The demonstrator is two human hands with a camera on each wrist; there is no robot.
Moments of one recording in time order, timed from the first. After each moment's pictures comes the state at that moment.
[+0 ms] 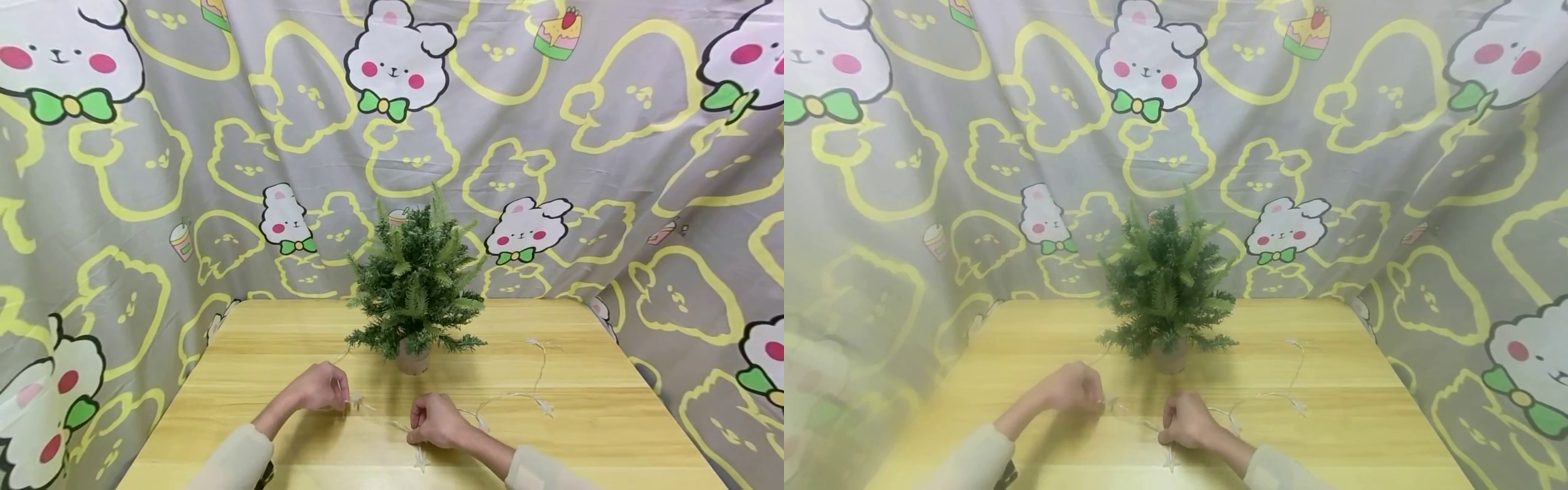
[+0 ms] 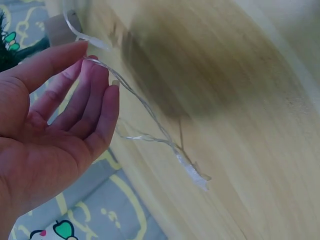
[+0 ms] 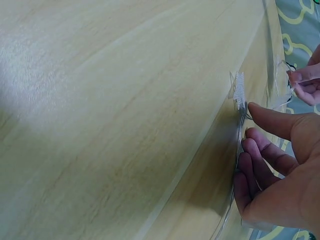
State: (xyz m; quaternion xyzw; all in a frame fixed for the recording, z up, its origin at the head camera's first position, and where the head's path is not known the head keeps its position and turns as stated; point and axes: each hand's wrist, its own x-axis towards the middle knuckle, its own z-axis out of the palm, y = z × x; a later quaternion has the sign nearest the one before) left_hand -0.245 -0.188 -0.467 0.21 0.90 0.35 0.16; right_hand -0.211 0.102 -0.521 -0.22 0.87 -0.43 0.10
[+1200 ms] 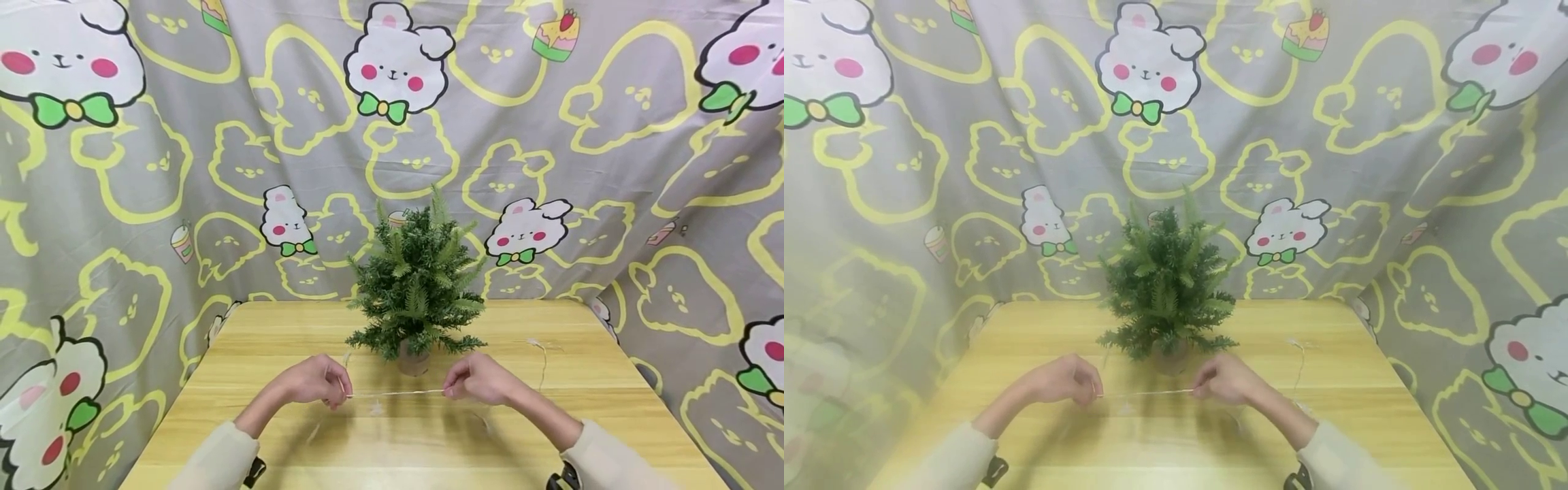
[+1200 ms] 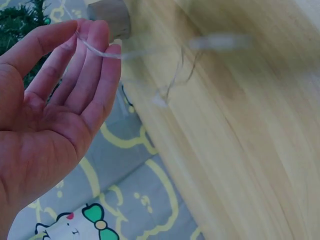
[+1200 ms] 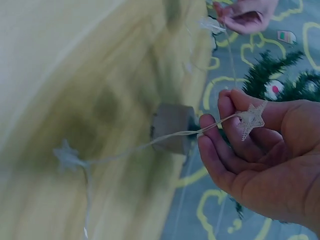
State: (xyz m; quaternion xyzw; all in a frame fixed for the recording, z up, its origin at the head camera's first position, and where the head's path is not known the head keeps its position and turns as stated) left_hand -0.244 -0.193 -0.431 0.22 0.86 0.39 0.23; right_hand -0.226 0.170 -0.421 -0.24 0.86 -0.42 0.15
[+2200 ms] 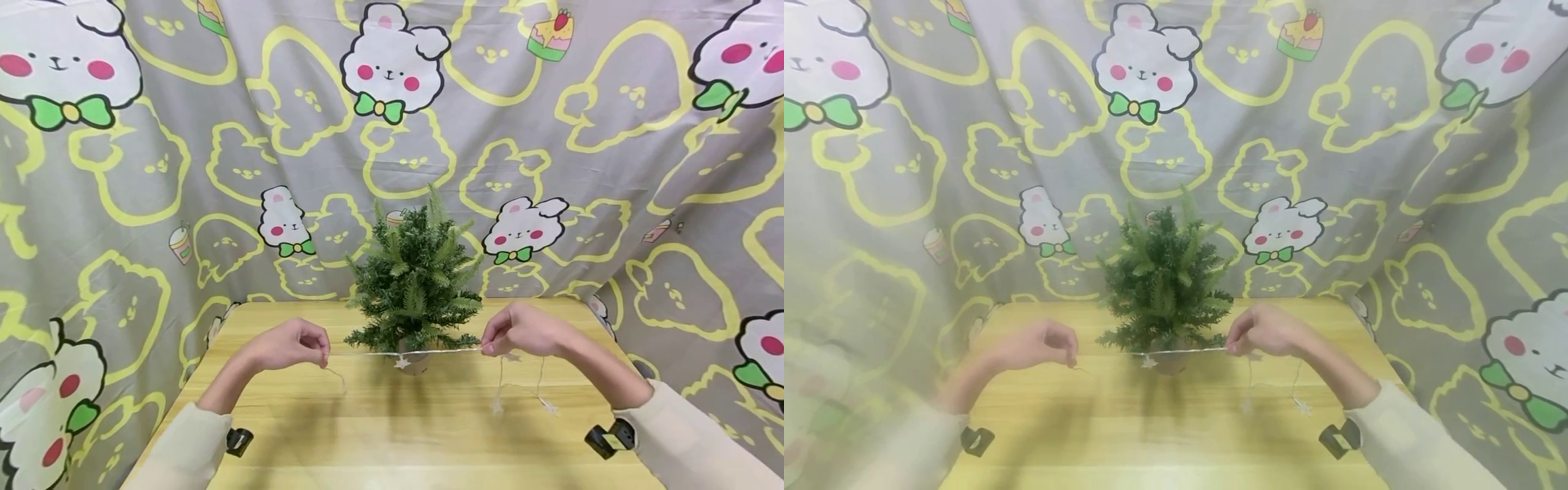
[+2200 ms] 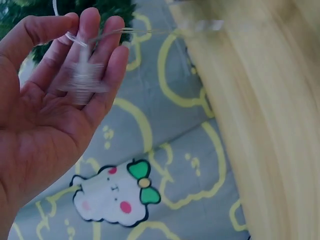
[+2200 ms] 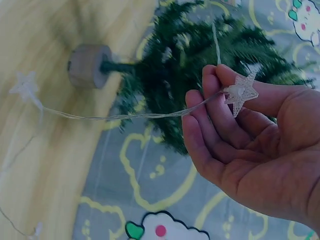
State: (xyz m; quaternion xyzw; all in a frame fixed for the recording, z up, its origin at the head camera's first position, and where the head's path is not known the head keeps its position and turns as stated) left_hand -0.261 -0.222 -0.366 0.29 0.86 0.38 0.19; right_hand -0.233 0.223 -0.317 -0.23 0.88 -0.38 0.18
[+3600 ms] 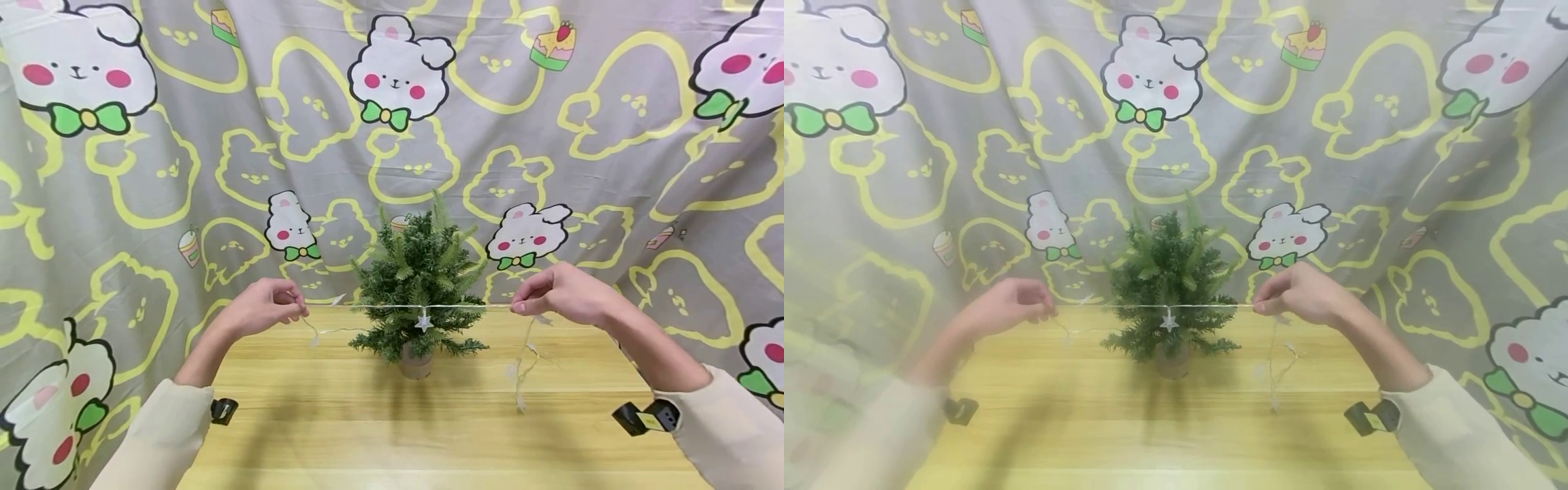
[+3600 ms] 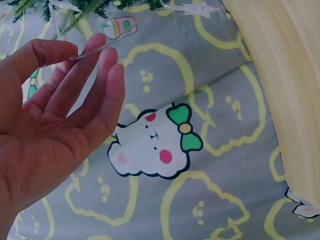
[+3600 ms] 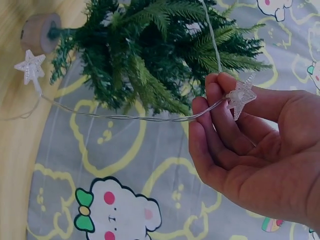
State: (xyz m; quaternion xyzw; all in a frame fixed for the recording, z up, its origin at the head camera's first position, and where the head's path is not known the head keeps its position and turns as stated) left_hand -0.260 -0.247 -0.295 0.19 0.91 0.36 0.04; right_hand -0.234 0.251 -0.254 -0.18 0.92 -0.33 0.09
